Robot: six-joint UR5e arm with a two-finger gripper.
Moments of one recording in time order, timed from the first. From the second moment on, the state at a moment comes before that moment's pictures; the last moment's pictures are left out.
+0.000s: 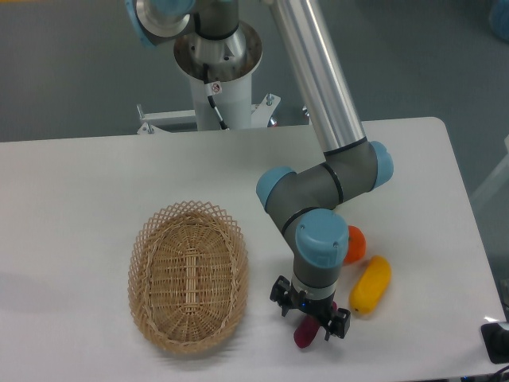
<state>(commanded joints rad) 2.42 -2.30 -1.44 -0.77 1.52 0.99</state>
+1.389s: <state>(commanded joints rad) 2.53 -2.07 -1.34 -0.98 1.47 1.14</state>
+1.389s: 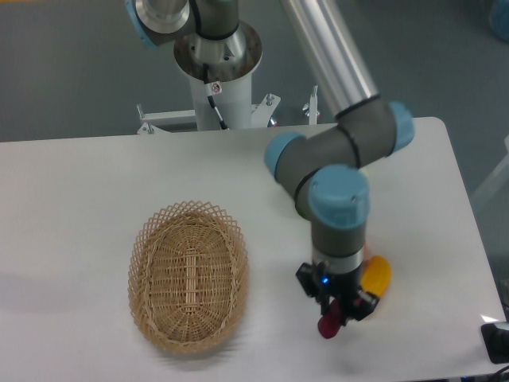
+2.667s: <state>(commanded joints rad) 2.81 -1.95 -1.35 -1.27 1.40 1.62</state>
